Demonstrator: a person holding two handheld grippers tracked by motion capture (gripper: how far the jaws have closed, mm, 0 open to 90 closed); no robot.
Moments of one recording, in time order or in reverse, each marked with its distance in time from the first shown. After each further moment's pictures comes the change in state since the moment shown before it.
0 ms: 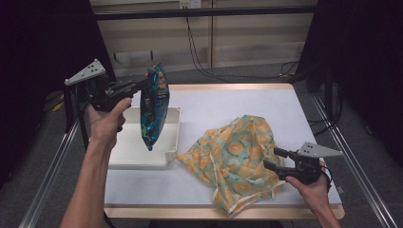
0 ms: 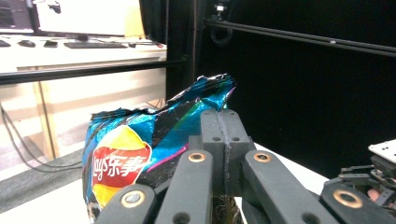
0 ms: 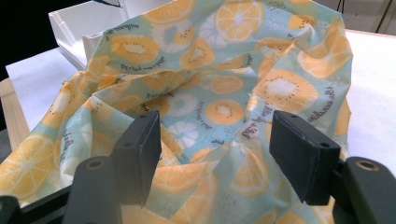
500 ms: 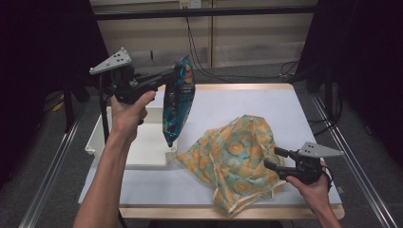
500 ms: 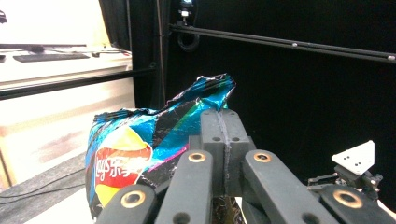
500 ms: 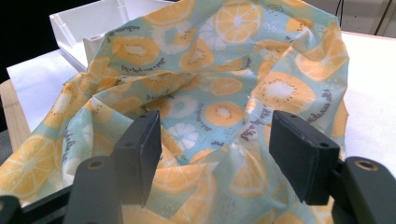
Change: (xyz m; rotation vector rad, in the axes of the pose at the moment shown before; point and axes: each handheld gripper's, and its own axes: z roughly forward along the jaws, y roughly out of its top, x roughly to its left) left arm -0.039 0.026 0.040 -0.014 -0.130 0.045; right arm 0.000 0.001 -0.002 -0.004 0.002 -0.001
